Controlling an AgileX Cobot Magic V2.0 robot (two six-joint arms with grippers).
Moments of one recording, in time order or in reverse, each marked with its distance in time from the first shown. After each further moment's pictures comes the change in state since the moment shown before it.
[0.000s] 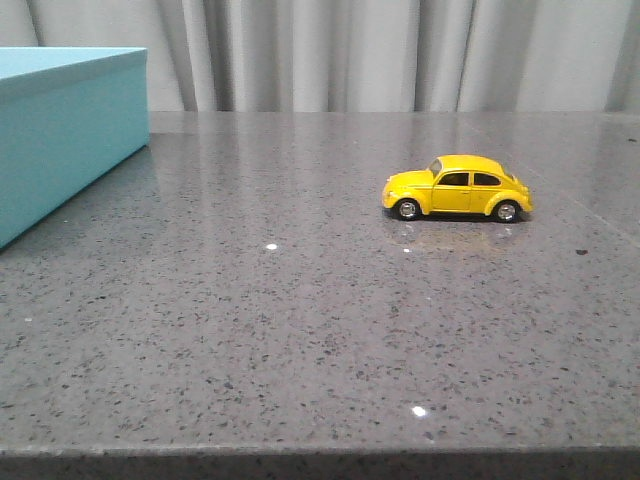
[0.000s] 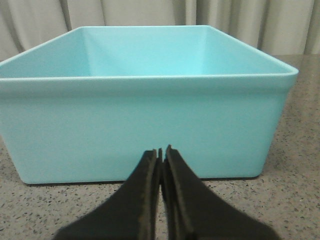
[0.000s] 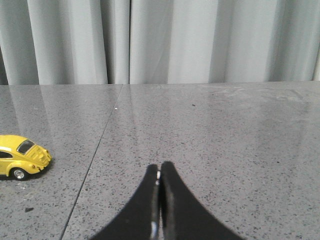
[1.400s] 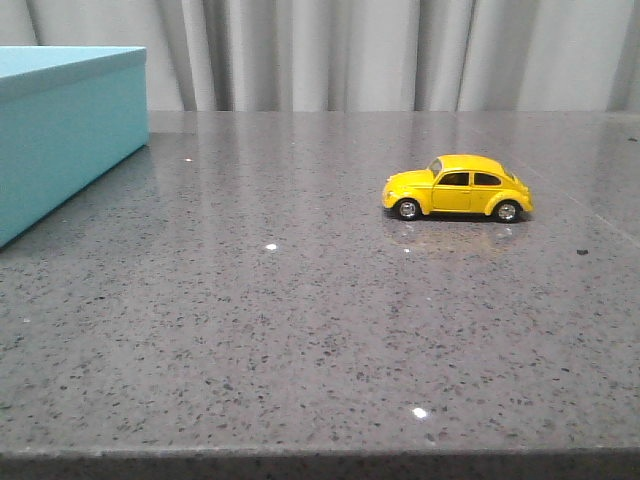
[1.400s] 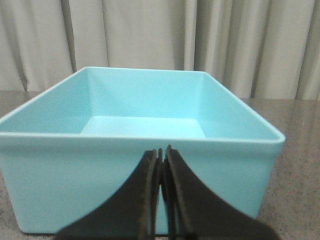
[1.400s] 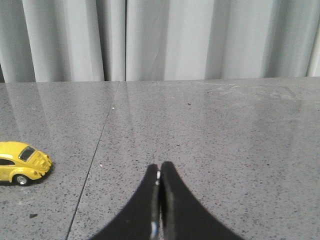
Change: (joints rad) left arm 0.000 0.037 -0.077 -0.047 -0.077 -0.005; right arm 0.000 0.000 -0.150 0.000 0.209 0.000
